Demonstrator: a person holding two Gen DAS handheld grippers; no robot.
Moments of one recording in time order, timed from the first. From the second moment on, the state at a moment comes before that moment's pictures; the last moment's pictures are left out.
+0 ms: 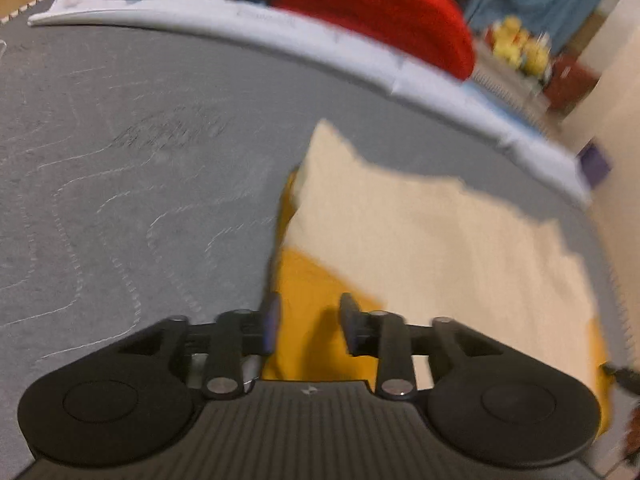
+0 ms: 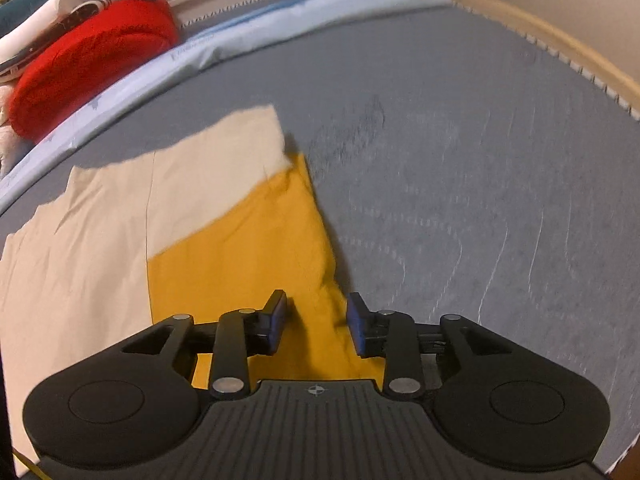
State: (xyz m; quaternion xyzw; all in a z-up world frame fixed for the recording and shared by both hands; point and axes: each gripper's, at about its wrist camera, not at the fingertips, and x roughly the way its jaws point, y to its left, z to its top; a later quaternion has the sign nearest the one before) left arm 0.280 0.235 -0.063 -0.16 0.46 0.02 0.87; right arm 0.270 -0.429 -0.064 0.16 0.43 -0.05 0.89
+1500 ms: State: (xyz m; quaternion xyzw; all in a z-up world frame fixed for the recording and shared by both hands) left arm 0.198 0.170 -0.021 0.07 0.49 -0.03 0.87; right arm 0.158 -0.429 0.014 0.01 0.32 -0.07 0.95
